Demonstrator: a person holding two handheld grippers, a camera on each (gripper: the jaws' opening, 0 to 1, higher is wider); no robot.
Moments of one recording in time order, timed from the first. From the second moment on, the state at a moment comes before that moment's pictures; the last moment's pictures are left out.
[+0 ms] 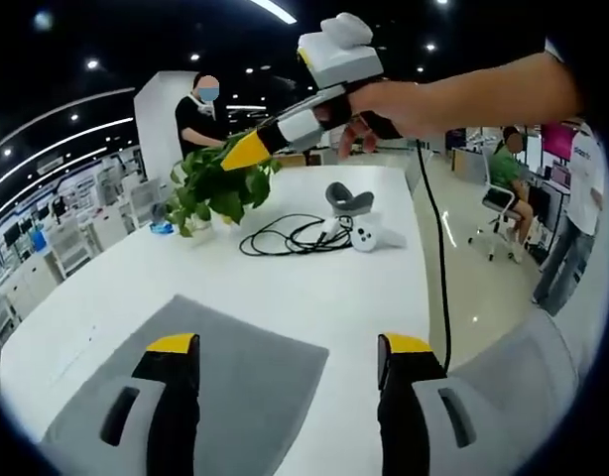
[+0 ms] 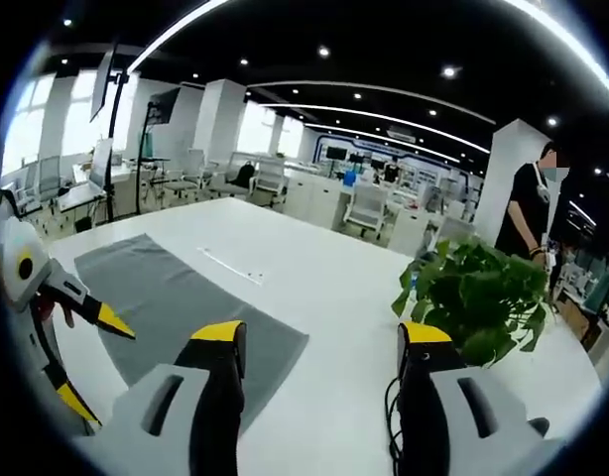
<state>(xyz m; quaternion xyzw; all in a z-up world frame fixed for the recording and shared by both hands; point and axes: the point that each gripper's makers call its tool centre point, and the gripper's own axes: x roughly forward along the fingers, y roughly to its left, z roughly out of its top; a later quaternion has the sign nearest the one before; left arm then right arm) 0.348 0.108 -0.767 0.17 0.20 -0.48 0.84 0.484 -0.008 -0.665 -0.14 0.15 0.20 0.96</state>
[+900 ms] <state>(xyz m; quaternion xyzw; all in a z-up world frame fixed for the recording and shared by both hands) 0.359 0.072 -0.855 0.21 0.29 -0.47 0.81 0.563 0.008 -0.770 -0.10 0.22 0.26 0.93</state>
